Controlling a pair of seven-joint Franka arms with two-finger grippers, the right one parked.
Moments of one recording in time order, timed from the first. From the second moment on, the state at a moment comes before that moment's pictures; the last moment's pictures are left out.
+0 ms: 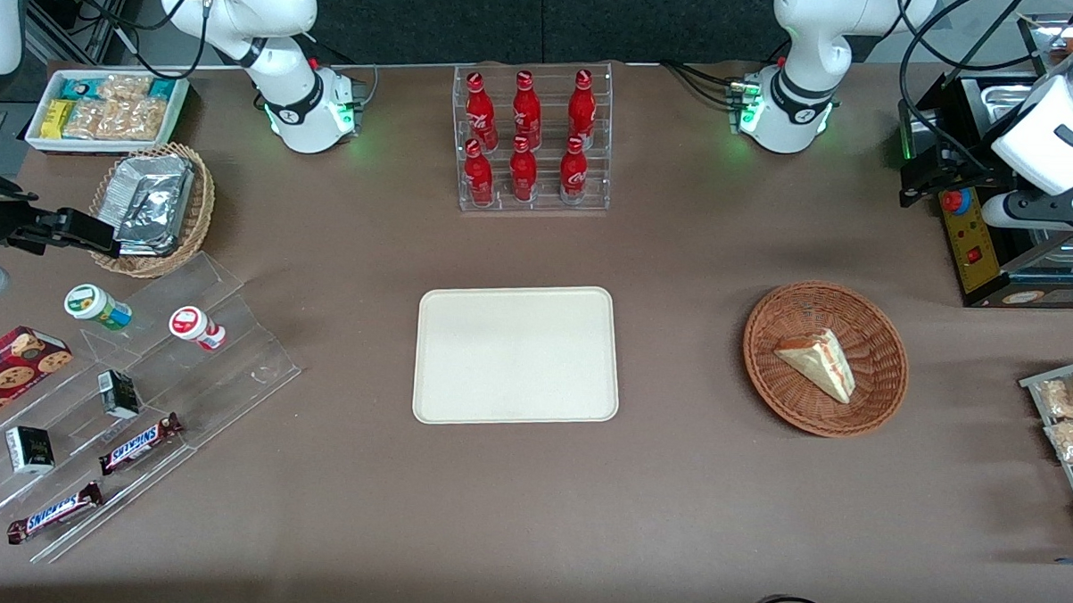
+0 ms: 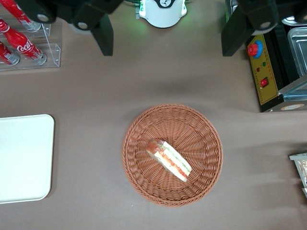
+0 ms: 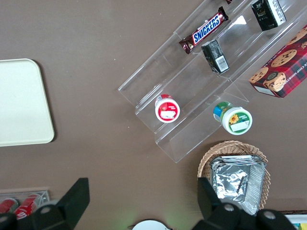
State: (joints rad) arm -0.03 -0.10 -0.06 -1.62 -0.02 1.41 -0.05
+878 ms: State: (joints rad) arm -0.02 -0.05 -0.05 -1.70 0.01 1.50 -0.29
